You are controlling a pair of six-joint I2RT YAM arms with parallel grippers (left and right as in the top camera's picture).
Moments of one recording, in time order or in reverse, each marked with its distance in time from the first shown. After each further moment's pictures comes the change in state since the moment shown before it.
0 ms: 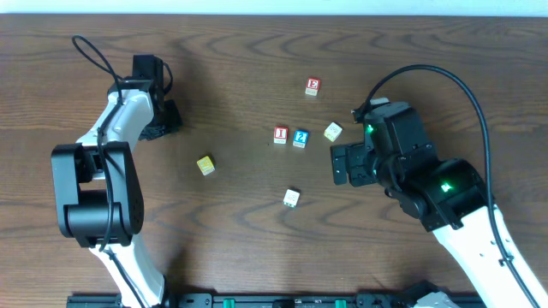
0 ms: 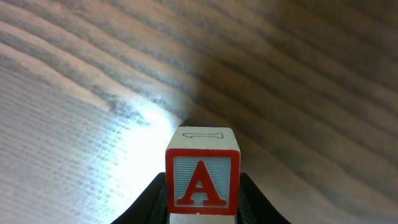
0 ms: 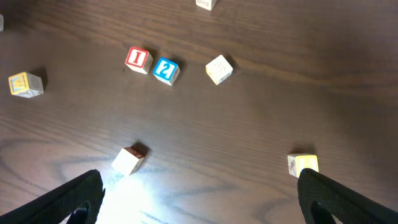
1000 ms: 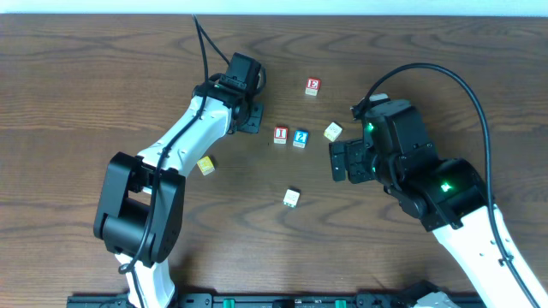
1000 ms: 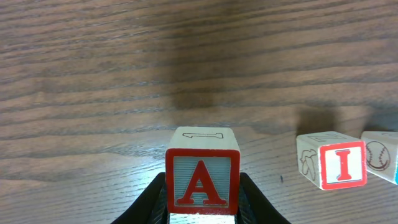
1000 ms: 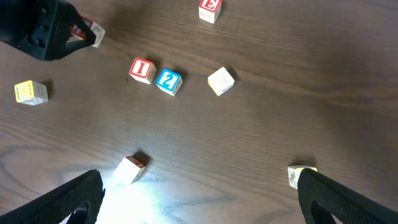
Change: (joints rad) left arm -0.427 -0.053 0.056 0.064 0.072 0.182; right arm 0.000 0.001 0.000 0.034 0.000 -0.018
